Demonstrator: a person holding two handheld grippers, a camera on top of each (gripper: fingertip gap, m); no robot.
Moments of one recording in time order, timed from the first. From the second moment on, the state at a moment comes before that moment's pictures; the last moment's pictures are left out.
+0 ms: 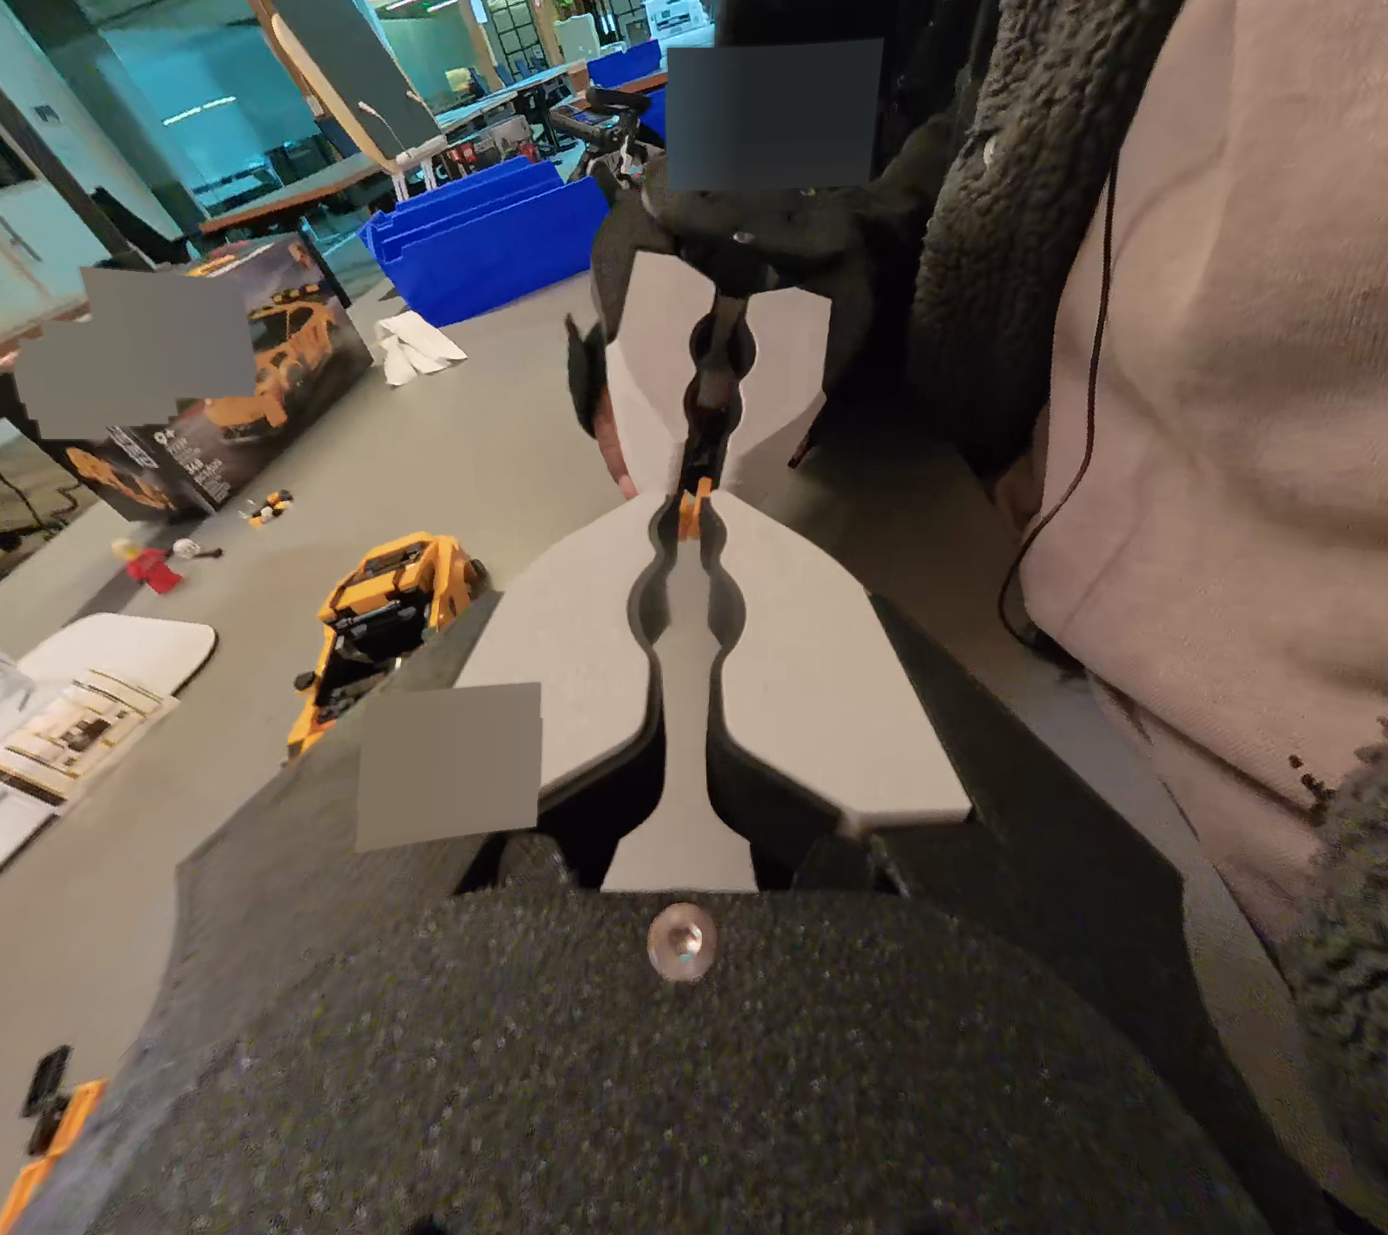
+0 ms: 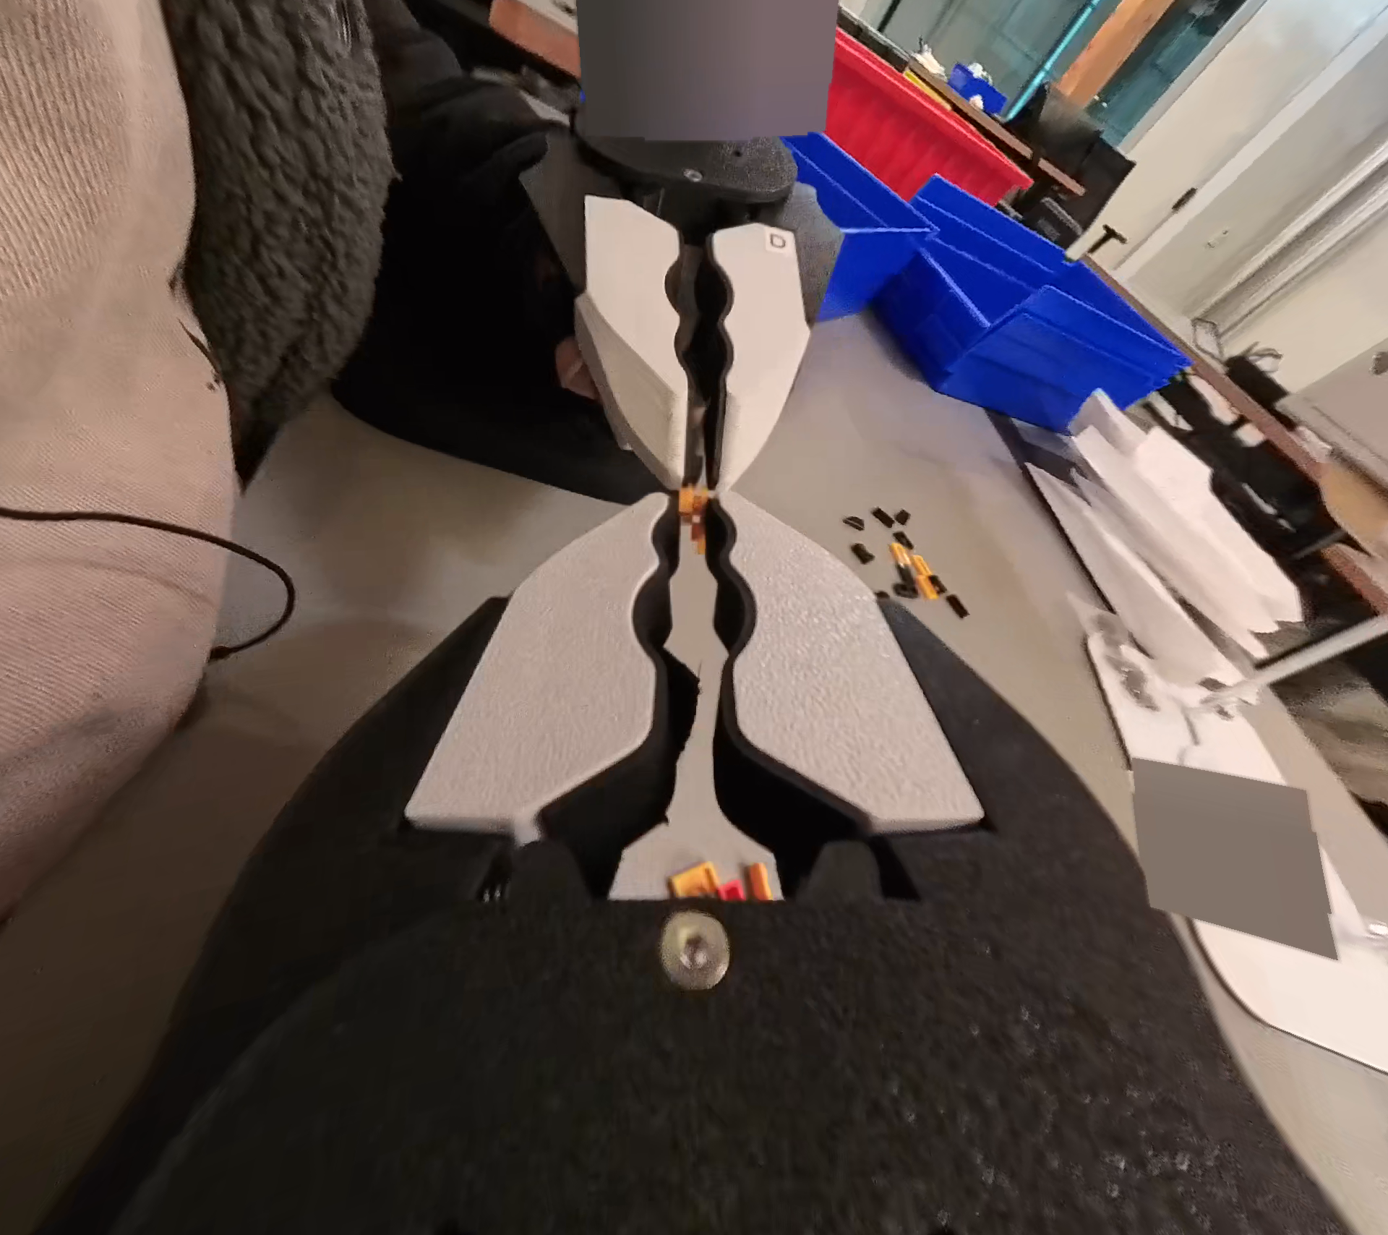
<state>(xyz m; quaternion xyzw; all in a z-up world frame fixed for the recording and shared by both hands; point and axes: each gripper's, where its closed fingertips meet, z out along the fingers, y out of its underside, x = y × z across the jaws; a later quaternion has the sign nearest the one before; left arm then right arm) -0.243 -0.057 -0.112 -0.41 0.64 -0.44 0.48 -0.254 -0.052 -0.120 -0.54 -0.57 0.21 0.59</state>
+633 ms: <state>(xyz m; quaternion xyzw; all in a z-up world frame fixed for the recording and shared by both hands) -0.246 -0.066 -0.106 -0.37 0.68 -0.41 0.48 -0.263 -0.064 -0.117 -0.51 -0.58 0.20 0.59</state>
